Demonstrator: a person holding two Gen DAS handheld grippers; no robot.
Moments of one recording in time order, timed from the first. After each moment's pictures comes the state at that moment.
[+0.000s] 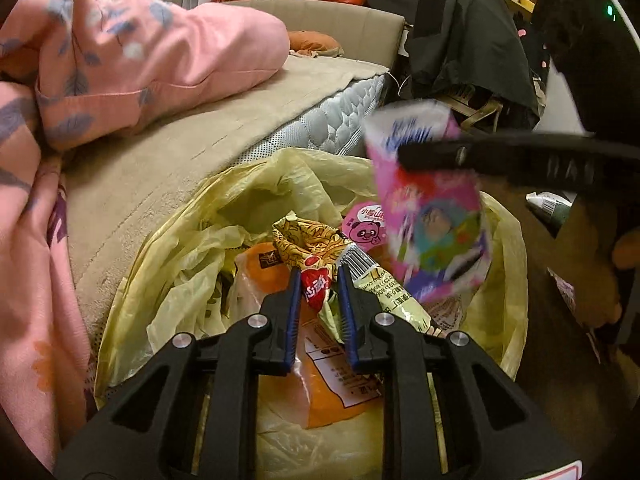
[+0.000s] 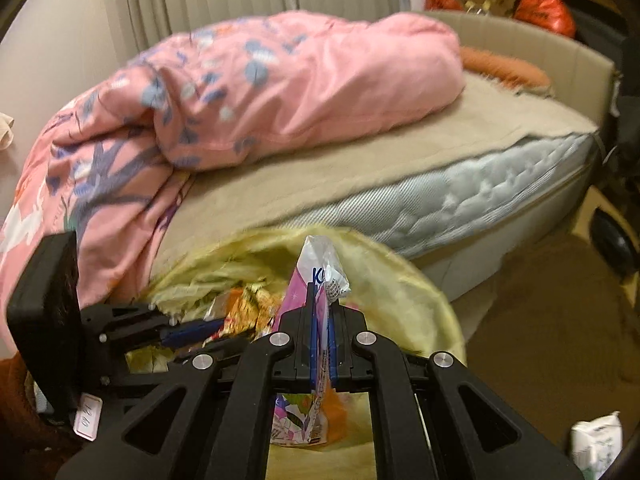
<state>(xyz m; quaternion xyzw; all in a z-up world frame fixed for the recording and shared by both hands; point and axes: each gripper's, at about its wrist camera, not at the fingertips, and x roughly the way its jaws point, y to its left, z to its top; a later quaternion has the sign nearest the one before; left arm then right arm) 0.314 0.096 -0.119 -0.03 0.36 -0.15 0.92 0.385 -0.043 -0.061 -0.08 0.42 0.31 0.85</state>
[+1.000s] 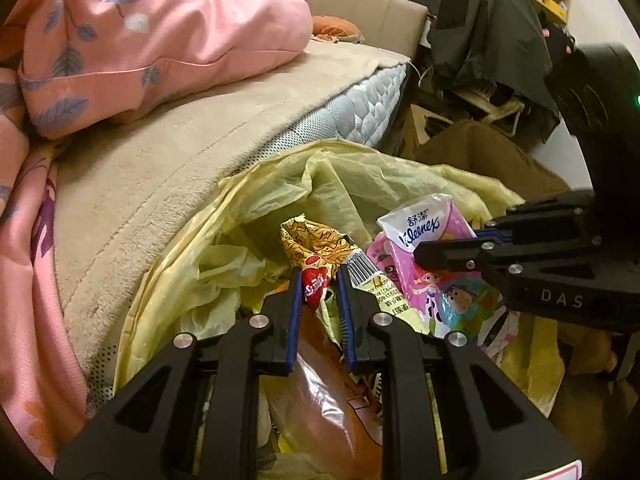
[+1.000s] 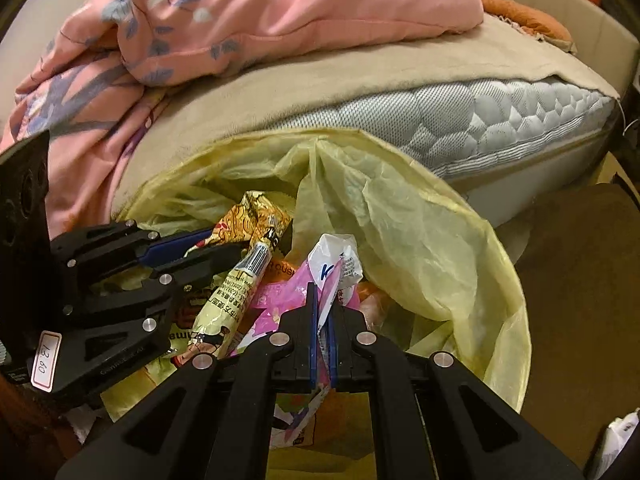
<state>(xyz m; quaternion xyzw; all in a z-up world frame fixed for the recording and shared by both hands) 0.345 0.107 -0.126 -0.05 0.39 -0.12 0.91 0.398 -0.036 -0.101 -0.10 0.49 0.29 0.81</state>
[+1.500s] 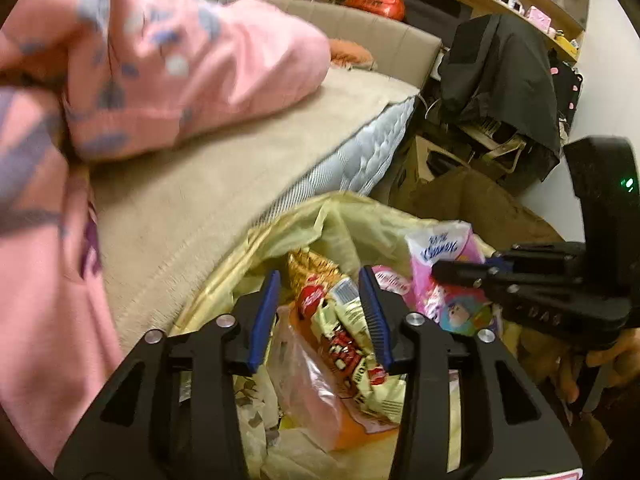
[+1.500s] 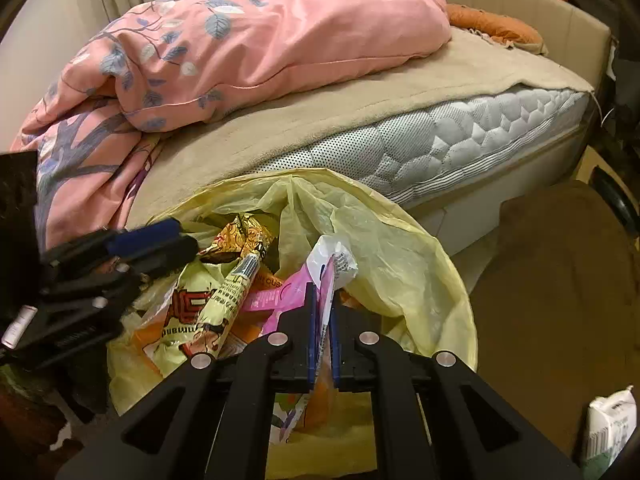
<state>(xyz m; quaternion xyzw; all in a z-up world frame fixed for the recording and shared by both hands) 0.332 0.123 -0.083 -0.09 0.36 -0.11 0.92 0.388 -0.060 -0.075 -0.08 0.46 0.27 0.84</state>
